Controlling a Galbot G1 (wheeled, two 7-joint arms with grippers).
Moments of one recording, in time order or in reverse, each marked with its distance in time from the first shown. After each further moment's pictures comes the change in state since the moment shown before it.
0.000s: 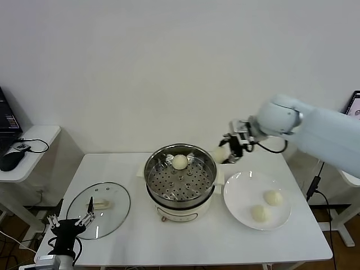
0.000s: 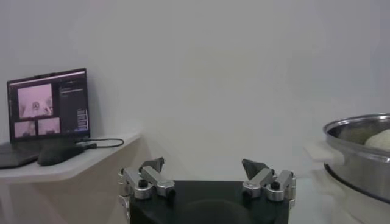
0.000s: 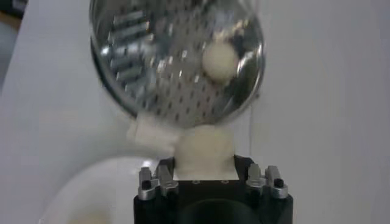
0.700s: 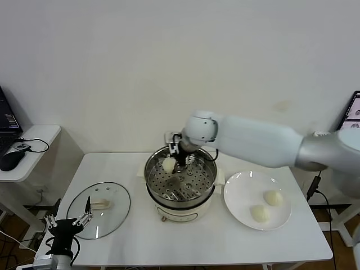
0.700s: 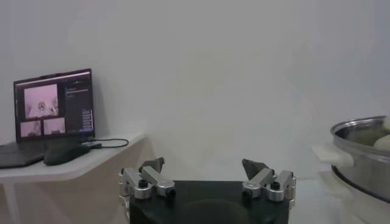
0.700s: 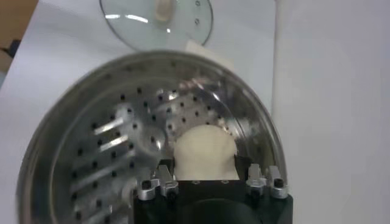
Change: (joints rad) left arm -0.005 -0.004 -0.015 0.010 -0.006 -0.006 0.004; right arm -0.132 0.399 -0.034 -0.255 0.056 -0.092 0.105
